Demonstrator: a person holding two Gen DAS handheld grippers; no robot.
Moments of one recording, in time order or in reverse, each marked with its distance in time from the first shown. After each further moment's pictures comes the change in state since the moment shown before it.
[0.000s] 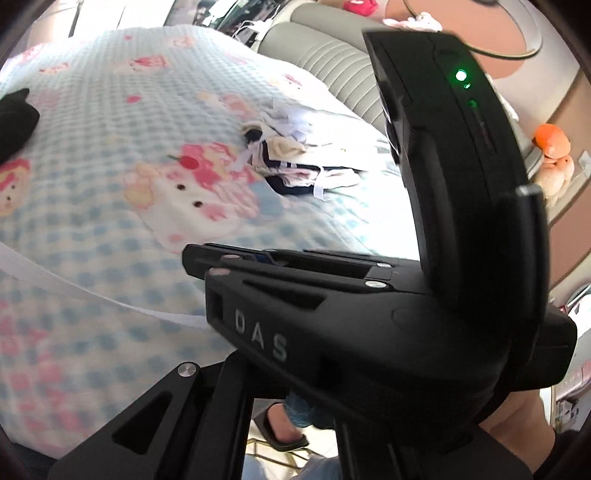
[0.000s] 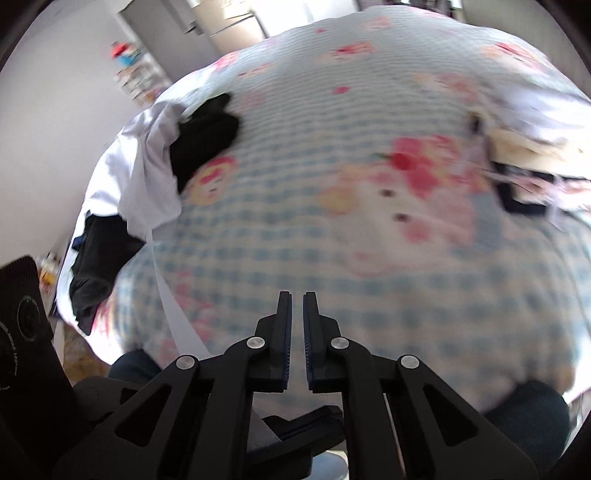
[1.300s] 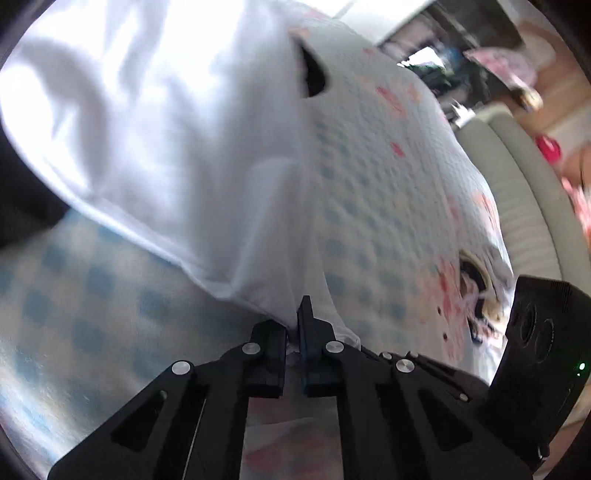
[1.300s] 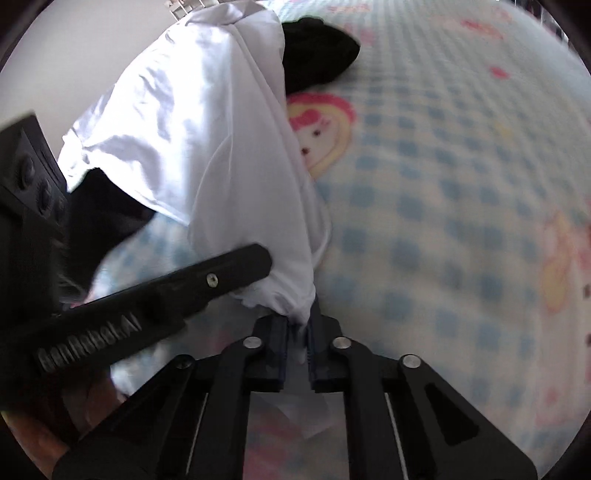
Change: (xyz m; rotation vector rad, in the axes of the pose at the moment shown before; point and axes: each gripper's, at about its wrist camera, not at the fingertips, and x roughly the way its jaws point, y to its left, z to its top) left arm -0.050 0.259 0.012 -0.559 -0.181 0.314; right arm 0.175 0.127 0.053 -0.287 0.161 0.062
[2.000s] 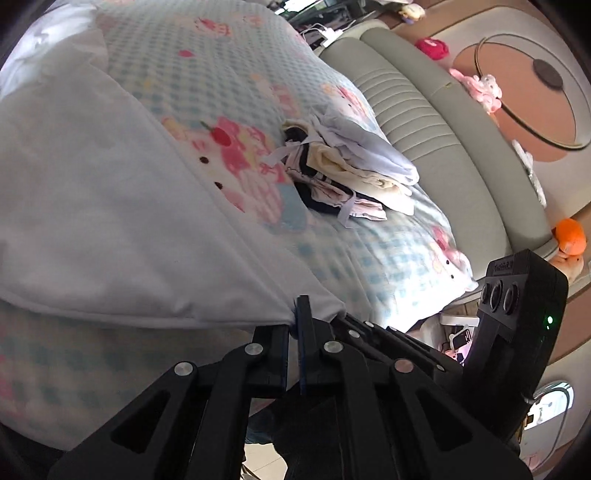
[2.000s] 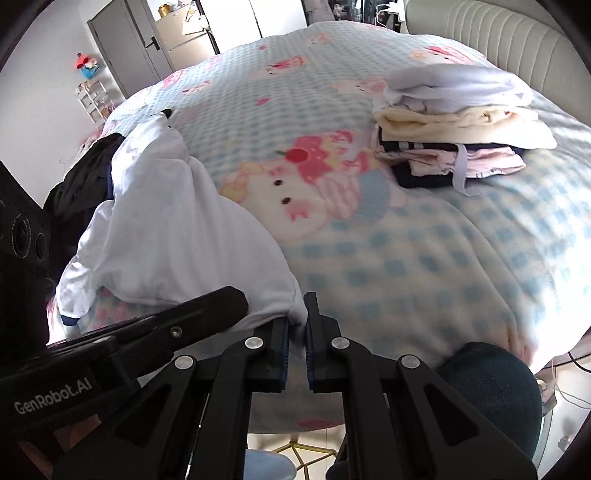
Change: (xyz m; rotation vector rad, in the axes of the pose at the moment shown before) left arm 0.000 -0.186 -0.144 0.246 0.172 -0.334; right arm -0.190 -0.133 -0.161 0.330 -0.213 -0.271
